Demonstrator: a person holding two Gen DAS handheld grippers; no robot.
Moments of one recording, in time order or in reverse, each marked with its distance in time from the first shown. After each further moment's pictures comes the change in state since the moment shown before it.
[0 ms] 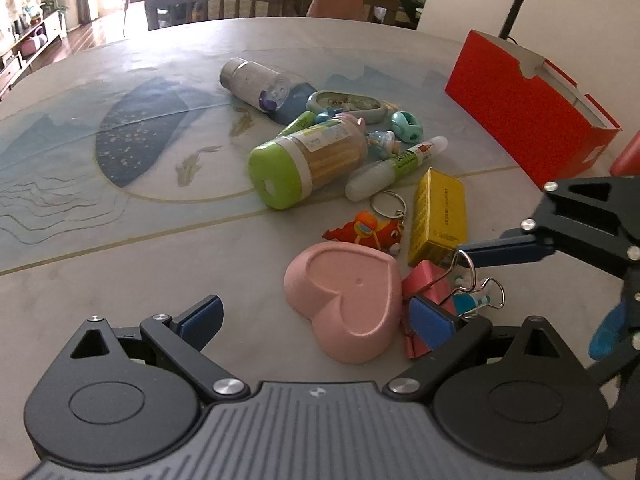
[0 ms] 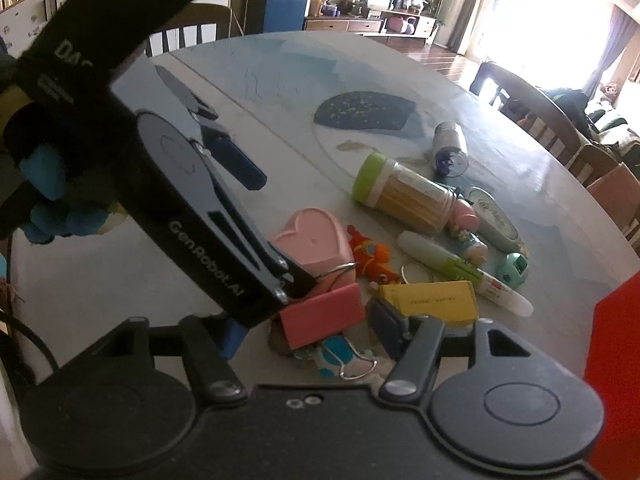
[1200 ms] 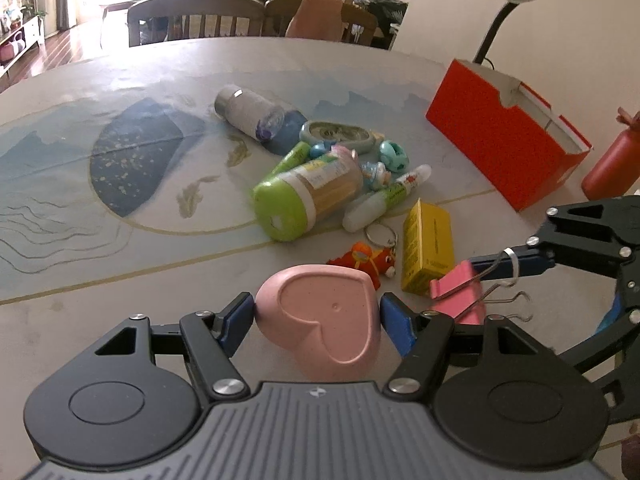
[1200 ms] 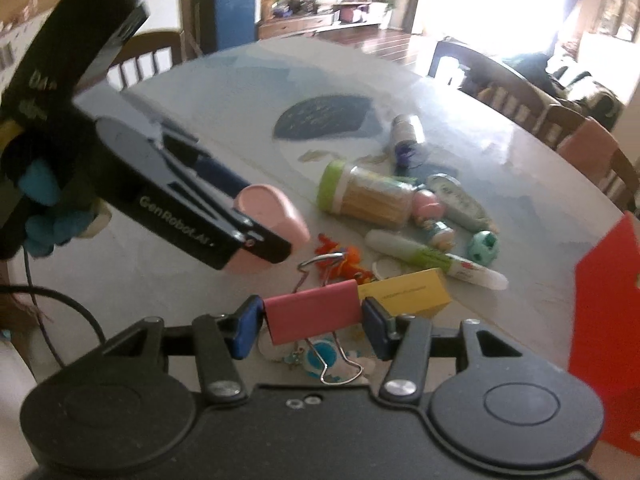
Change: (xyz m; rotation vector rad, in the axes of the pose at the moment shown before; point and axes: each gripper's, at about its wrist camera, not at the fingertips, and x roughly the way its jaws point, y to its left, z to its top) left arm -0.018 0.024 0.012 -0.009 -0.058 -0.092; right arm -0.034 -0.014 0.010 0.213 -0.031 -0.059
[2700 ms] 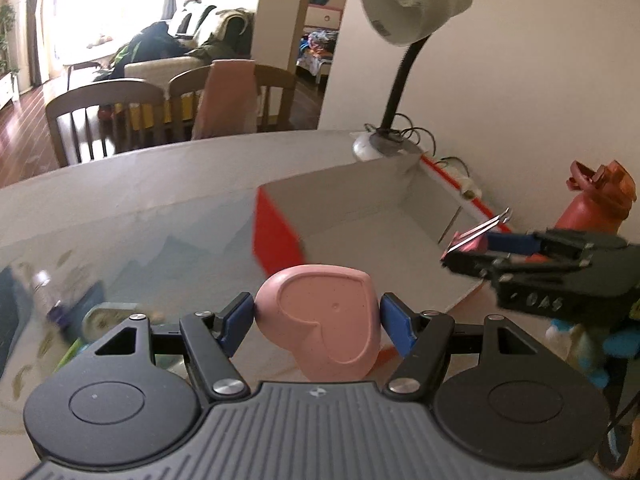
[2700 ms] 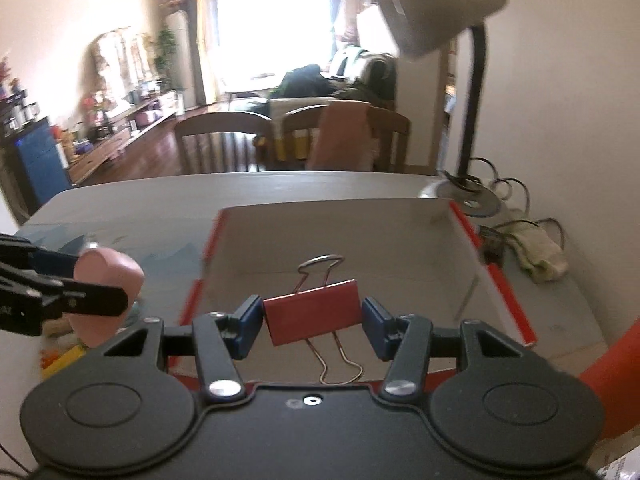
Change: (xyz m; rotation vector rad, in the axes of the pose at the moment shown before) left arm 0.047 -0.238 0.165 0.009 -0.135 0.028; right arm -0.123 -0.295 -0.083 0.502 -0.205 -0.346
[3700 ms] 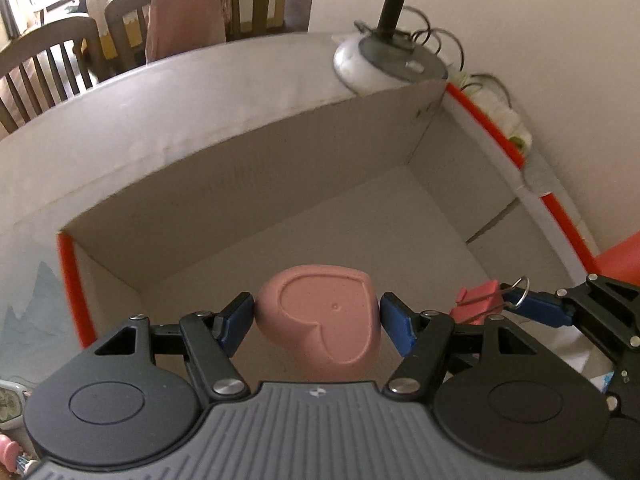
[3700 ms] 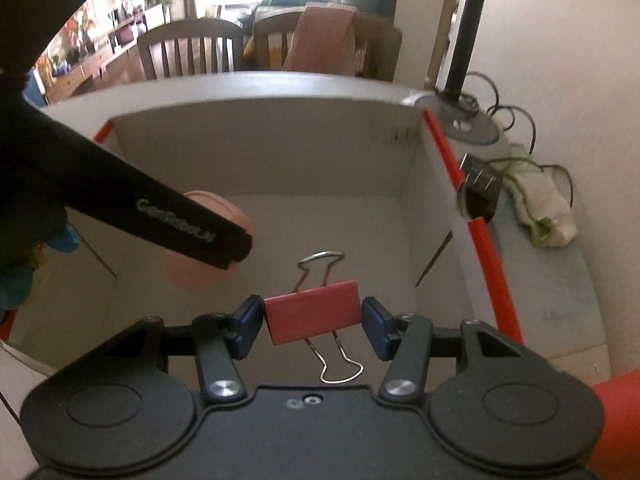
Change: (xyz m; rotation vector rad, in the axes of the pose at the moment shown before) left arm 0.212 -0.062 0.068 0.016 0.356 0.056; right arm 0.092 -0.054 -0.009 -0.082 0.318 -0.014
